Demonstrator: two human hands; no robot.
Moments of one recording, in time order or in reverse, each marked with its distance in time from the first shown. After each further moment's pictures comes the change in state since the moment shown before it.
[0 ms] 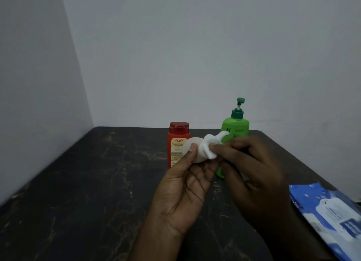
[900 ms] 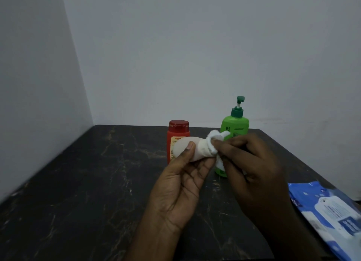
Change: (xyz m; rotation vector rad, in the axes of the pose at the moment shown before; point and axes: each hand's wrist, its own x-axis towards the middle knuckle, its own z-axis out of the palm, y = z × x) left_hand -0.003 0.000 0.008 0.028 0.154 0.094; right_hand 0.001 0.004 0.000 -0.051 -0.057 0.025
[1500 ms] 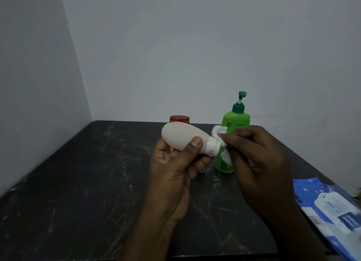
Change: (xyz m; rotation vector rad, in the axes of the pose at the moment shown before) left_hand -0.001 0.003 -0.004 0.425 -0.042 0.376; right_hand 0.001 0.007 -0.001 -0.042 0.025 0.054
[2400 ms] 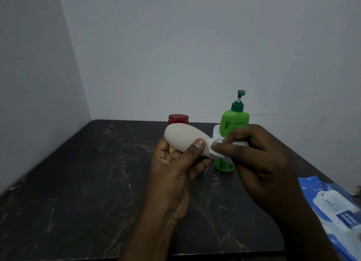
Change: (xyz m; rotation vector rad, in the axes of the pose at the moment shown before) left_hand 0.000 -0.002 0.001 0.093 -0.010 -0.001; right_hand 0.003 0.009 -0.013 0.068 -0.131 -0.170
